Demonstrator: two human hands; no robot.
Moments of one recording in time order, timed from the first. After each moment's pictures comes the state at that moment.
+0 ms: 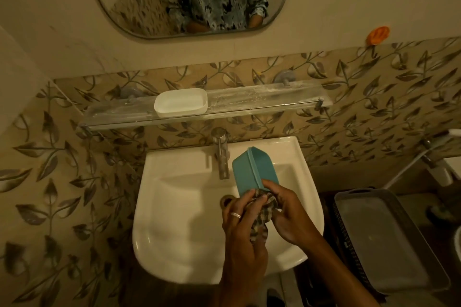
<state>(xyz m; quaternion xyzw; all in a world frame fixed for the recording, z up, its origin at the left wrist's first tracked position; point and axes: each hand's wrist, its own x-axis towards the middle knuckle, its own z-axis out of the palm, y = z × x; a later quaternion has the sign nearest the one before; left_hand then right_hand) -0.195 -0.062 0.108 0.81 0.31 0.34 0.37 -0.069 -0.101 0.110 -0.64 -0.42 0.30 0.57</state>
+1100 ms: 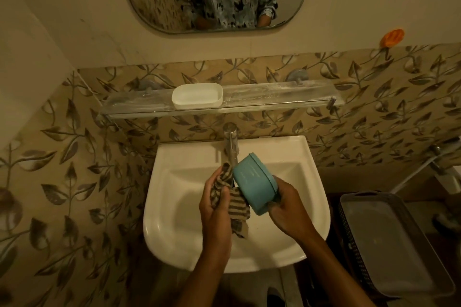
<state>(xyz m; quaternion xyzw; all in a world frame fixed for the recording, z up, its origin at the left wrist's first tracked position) -0.216 -0.017 0.125 0.45 0.41 0.40 0.69 -0.085 -0.088 0.101 -0.67 -0.41 0.28 0.54</state>
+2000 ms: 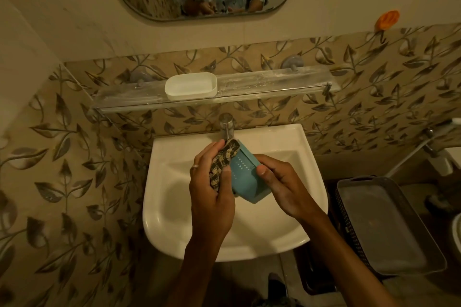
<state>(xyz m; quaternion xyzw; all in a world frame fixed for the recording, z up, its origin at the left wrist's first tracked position) -0.226 -0.012 0.175 0.72 0.35 0.41 0.44 -0.092 -0.081 0.147 -0.58 -0.50 0.30 0.57</state>
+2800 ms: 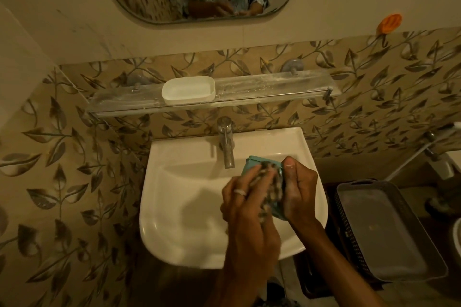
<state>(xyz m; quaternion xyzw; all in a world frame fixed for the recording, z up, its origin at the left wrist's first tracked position) -0.205 -0.069 0.167 0.80 0.32 0.36 0.35 -0.085 -0.079 0.128 -0.67 -0.35 0.02 0.65</state>
